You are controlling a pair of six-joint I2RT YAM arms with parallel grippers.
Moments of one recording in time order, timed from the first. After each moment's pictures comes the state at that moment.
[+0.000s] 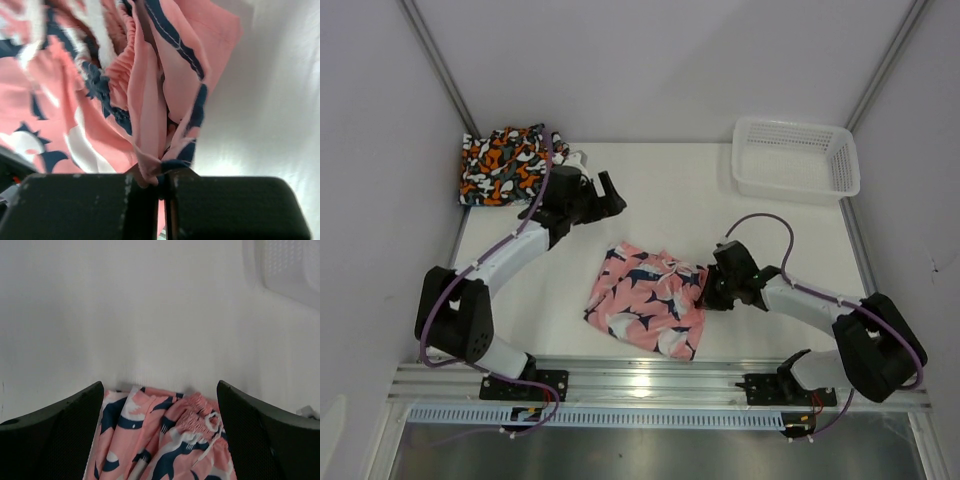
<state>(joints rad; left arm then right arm) -0.36 1.49 1.08 -0.16 0.07 -0.57 0.61 1.32 0.59 -0.25 -0.17 0.81</state>
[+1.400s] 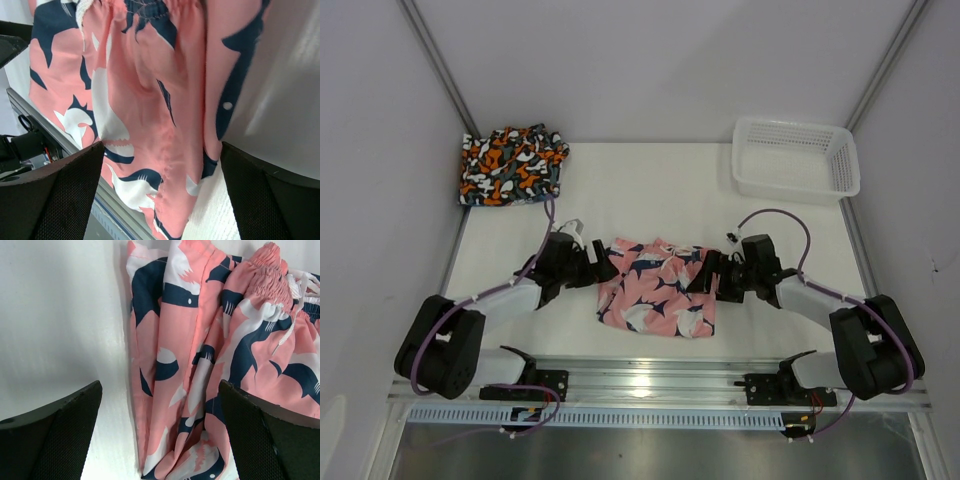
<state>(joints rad) -0.38 1.31 0.48 0.08 0.18 -0.58 0.35 1.33 0.52 -0.04 -0.51 0.58</state>
